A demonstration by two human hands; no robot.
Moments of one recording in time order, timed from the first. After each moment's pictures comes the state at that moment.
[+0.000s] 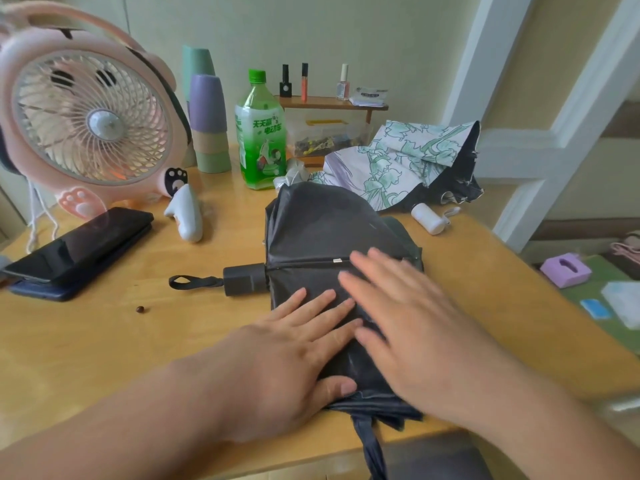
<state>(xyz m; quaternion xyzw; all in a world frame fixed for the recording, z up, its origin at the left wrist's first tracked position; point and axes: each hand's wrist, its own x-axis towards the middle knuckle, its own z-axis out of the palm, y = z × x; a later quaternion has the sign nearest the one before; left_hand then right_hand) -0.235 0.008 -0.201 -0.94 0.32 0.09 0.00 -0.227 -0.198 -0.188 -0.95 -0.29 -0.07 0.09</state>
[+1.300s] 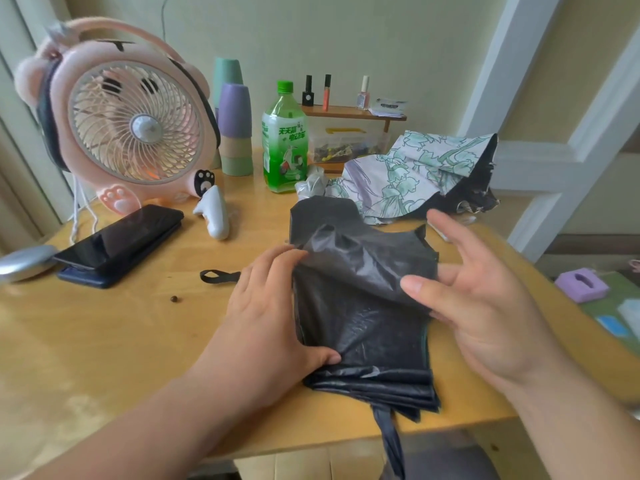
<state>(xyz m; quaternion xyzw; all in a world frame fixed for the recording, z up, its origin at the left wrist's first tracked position) -0.242 0.036 -0.222 -0.94 0.12 -0.20 -0.26 -0.234 -0.194 -0.153 -0.68 -0.14 0.01 0.72</state>
